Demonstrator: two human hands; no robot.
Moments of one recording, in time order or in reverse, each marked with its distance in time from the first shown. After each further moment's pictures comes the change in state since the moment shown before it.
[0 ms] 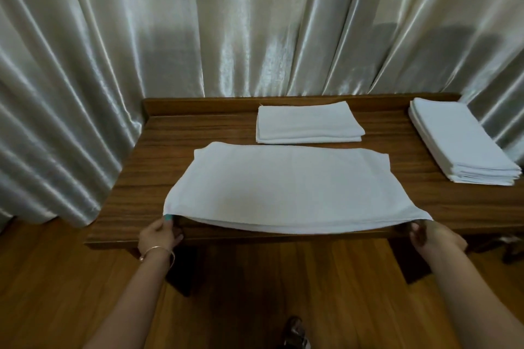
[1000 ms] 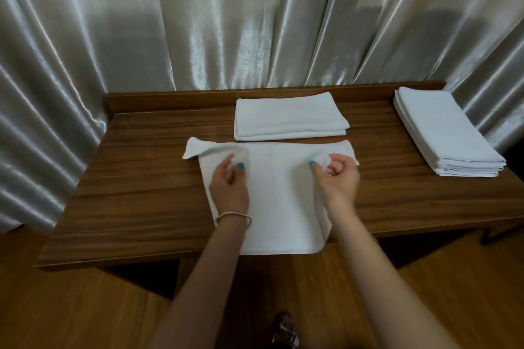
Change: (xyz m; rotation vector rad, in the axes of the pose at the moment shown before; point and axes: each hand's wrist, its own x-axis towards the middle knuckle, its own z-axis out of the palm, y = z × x) left_hand -0.107 0.017 0.178 -0.008 -0.305 0.400; right_hand -0.116 0.042 0.113 -0.269 -0.557 -0.703
